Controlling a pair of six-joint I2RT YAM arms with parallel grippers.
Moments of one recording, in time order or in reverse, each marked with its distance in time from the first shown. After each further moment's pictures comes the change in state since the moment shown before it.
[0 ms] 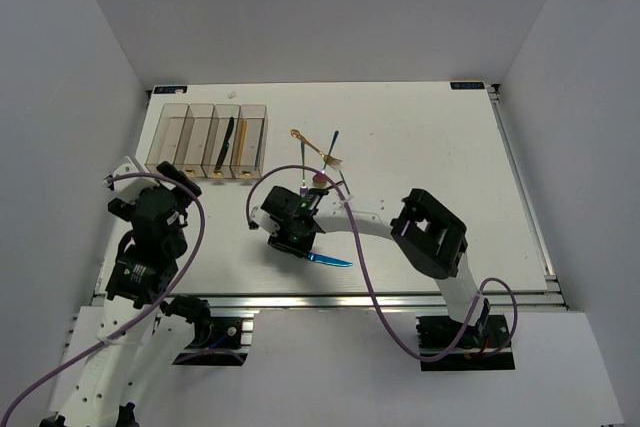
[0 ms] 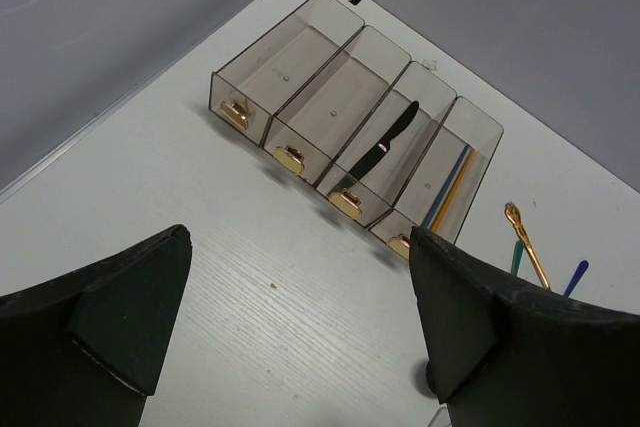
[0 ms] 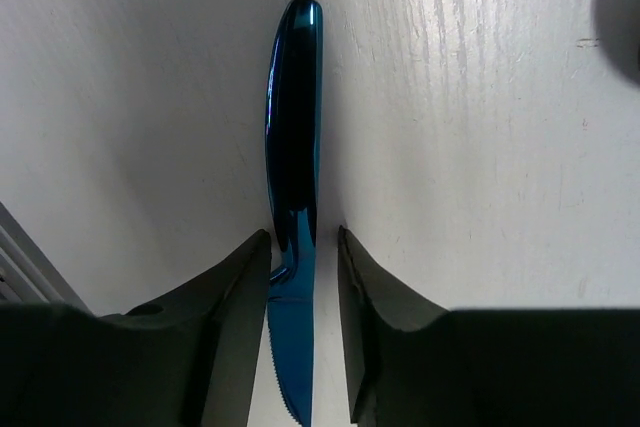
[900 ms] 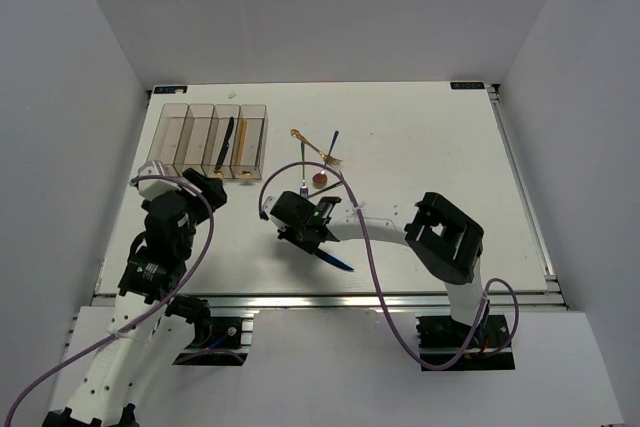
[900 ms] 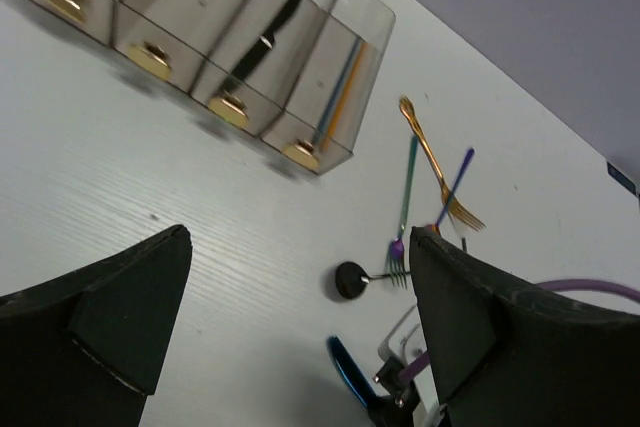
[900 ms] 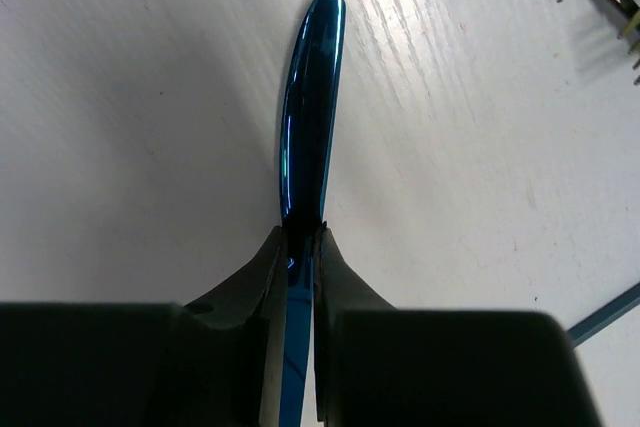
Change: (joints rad) left arm 0.000 -0.018 -0.109 0.061 0.311 -0.143; right arm 0.013 -0.106 -0.156 0.161 0.198 0.168
